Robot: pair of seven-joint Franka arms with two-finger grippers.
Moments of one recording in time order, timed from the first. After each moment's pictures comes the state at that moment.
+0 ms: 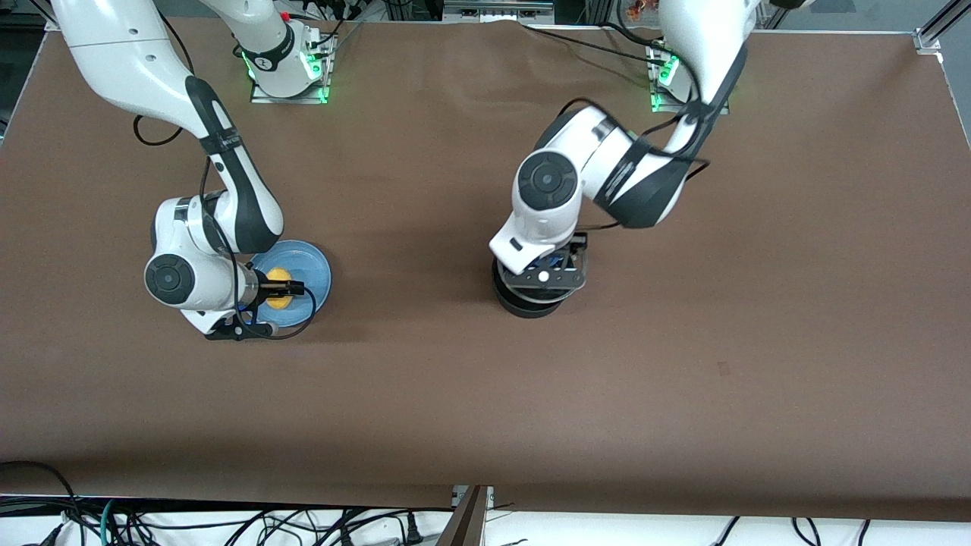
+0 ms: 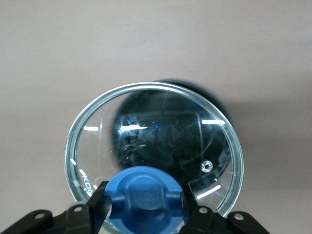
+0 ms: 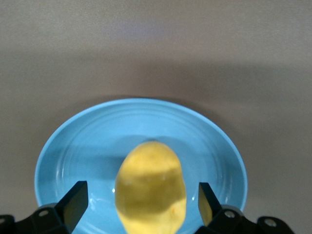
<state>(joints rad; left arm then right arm) -0.49 0.58 -0.17 -1.31 0.08 1.70 -0.66 0.12 0.61 0.02 -1.76 -0.01 2.15 0.08</state>
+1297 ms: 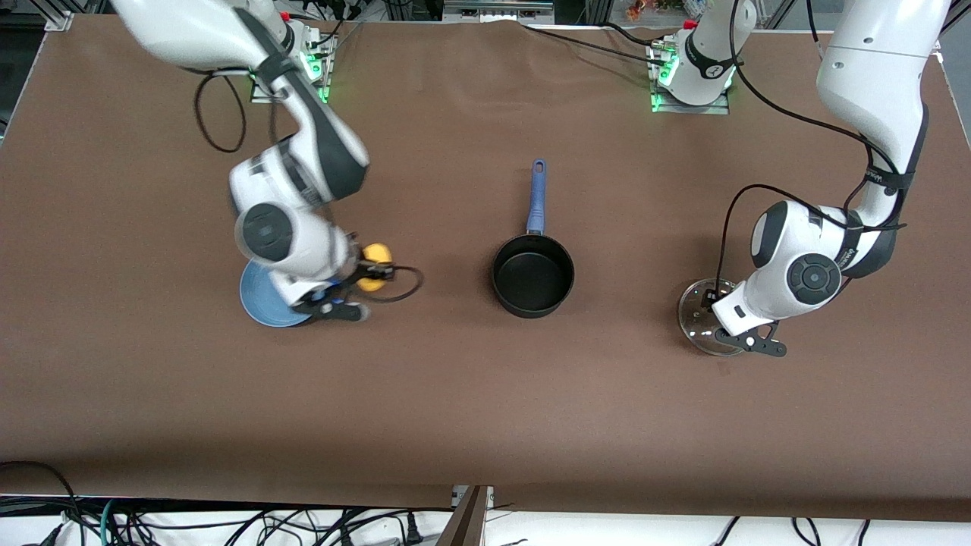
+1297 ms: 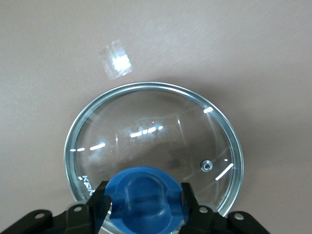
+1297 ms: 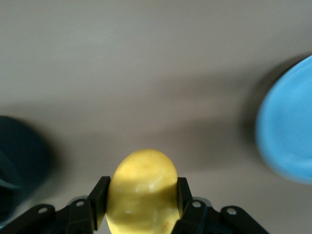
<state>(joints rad) 0.10 0.59 -0.16 -1.81 0.24 2.26 0.05 0.28 0.56 0.28 -1.51 0.02 1.99 0.70</state>
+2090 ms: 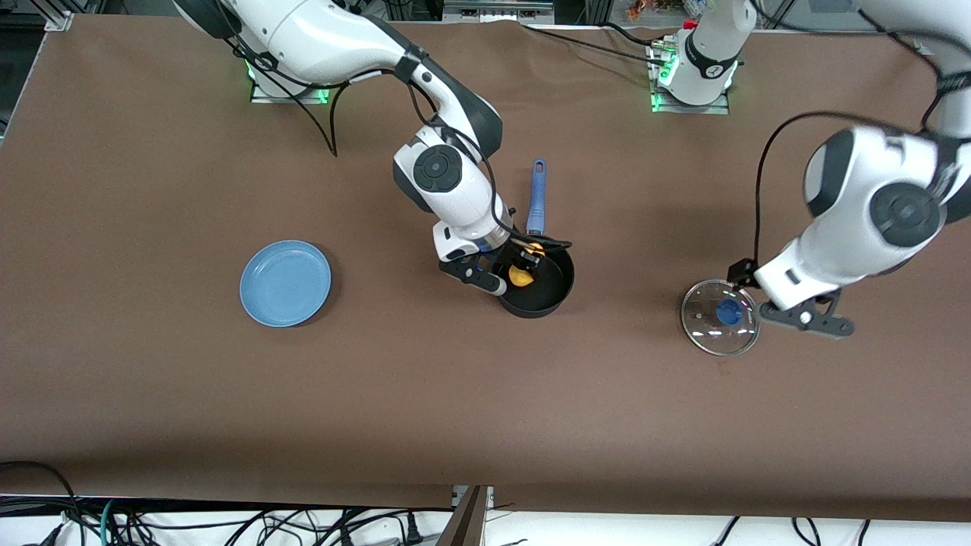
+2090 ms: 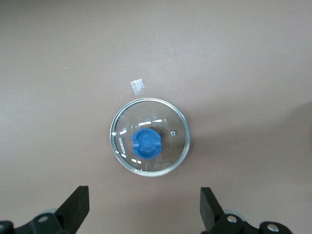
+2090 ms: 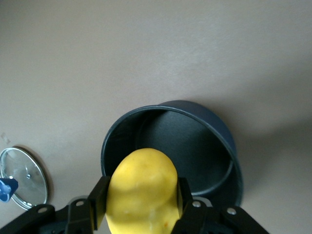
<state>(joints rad) 0.10 0.26 -0.23 -1.68 0.14 1.89 0.05 0.57 0.83 0.28 -1.30 0.02 2.47 1.20</state>
